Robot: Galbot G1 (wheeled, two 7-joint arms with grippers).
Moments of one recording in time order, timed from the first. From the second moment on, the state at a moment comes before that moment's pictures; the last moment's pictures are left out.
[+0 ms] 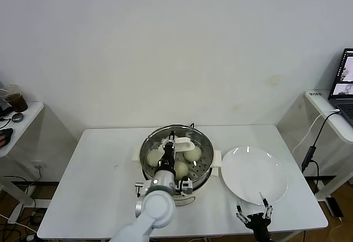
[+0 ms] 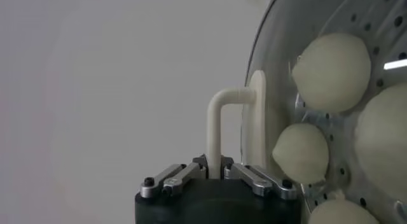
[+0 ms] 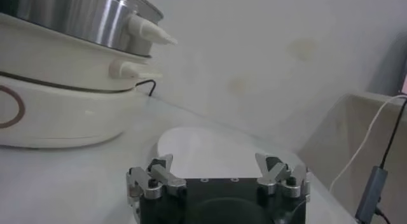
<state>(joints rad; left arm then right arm) 0.95 -1.33 0.14 -1.85 1.42 0.60 0.30 -1.65 1.55 0.71 1.77 -0.28 0.31 -0.08</state>
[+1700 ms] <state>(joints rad) 1.76 -1.25 -0.42 -2.30 0.11 0.01 -0.15 -1.74 1.44 0.63 1.88 -0.09 0.25 -0.12</state>
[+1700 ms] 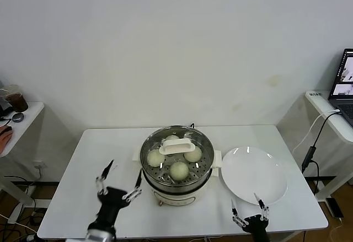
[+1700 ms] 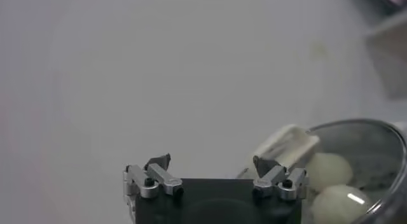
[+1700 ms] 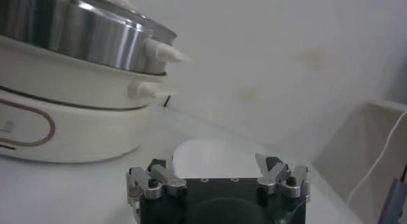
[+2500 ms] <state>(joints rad) 1.95 -1.30 -0.55 -2.07 -0.13 -0.28 -0.08 -1.80 1.37 0.55 1.96 0.05 0.18 -0.10</state>
